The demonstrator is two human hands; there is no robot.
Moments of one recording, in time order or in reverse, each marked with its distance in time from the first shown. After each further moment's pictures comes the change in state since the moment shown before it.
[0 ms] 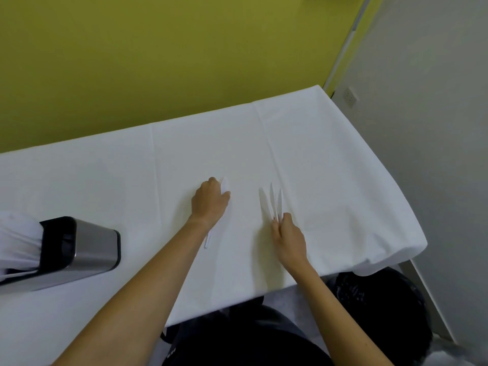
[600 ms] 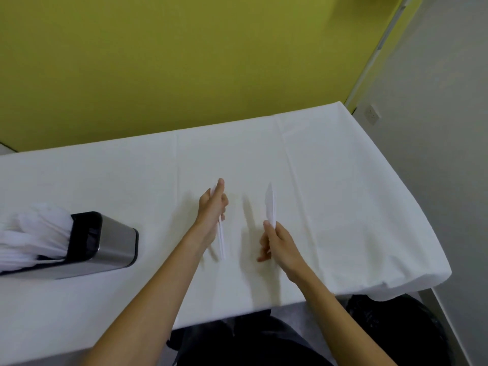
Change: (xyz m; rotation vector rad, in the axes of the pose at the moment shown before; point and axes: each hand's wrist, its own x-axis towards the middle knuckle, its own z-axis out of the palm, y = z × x) left_hand -0.021 -0.010 -0.025 -1.129 -0.010 -0.349; right_hand 0.001 -0.031 0.010 0.584 -0.292 0.041
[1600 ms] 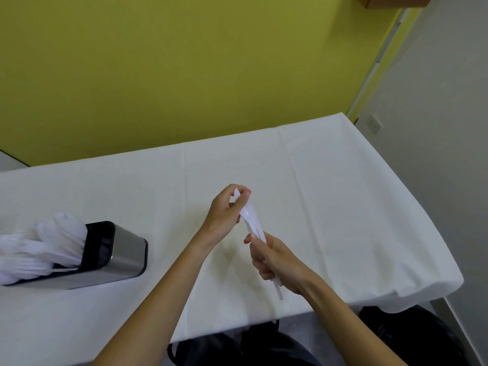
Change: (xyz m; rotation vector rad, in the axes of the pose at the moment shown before) left_hand -0.024 0.023 -0.006 0.344 -0.215 0.369; right_hand -0.025 -0.030 0.013 0.093 -0.387 0.015
